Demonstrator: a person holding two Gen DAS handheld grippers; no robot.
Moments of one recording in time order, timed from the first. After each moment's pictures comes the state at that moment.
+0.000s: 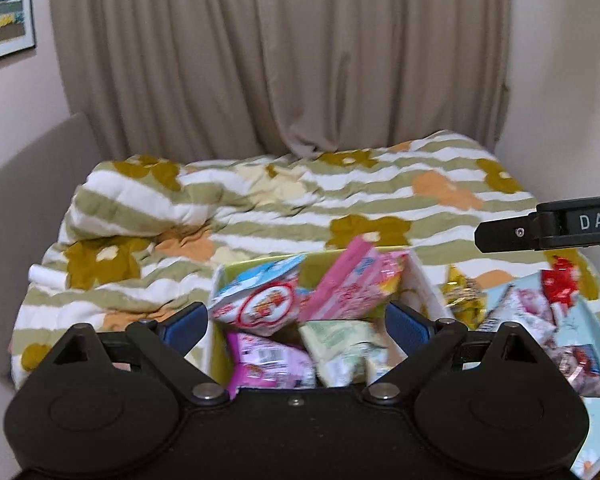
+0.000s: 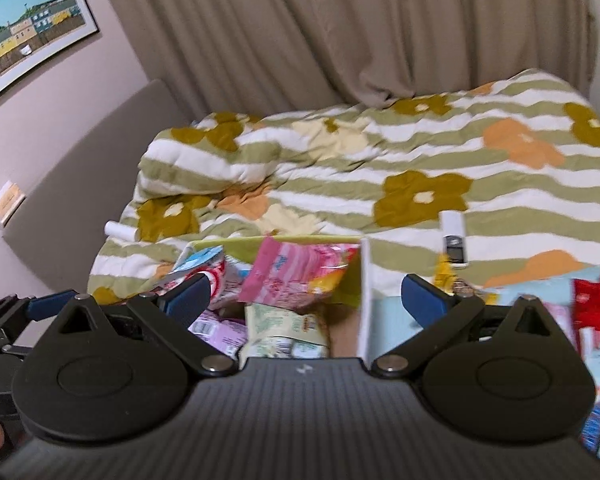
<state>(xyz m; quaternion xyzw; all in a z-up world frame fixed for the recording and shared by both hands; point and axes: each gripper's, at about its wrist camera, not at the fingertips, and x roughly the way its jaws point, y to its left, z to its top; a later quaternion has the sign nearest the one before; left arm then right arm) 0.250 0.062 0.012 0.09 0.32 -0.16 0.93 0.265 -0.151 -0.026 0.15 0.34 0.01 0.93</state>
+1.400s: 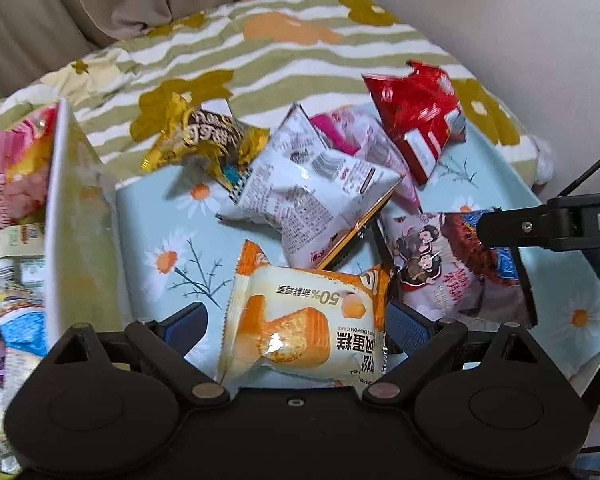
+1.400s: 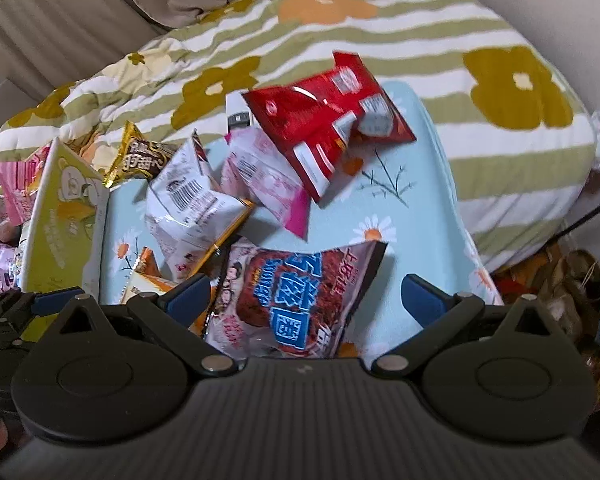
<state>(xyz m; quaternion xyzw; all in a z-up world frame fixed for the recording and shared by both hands) 0.211 -0.193 -0.158 0.19 0.50 -0.28 0.80 0.158 -0.383 -0.183 0.24 0.47 -0.13 0.84</state>
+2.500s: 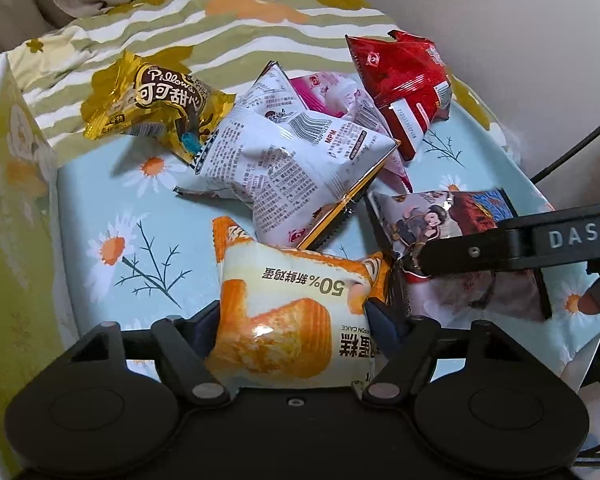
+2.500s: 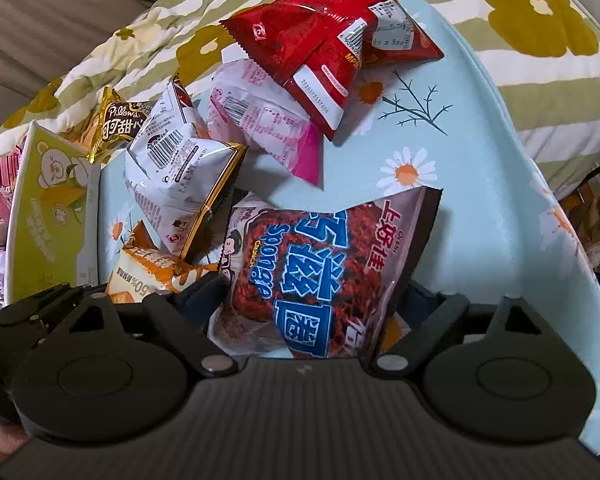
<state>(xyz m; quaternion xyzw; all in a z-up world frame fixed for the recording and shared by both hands) 0.227 -0.188 -0.194 0.16 0.52 -0.35 0.77 0.175 -0.375 -0.229 0.30 0.51 -0.11 0.80</state>
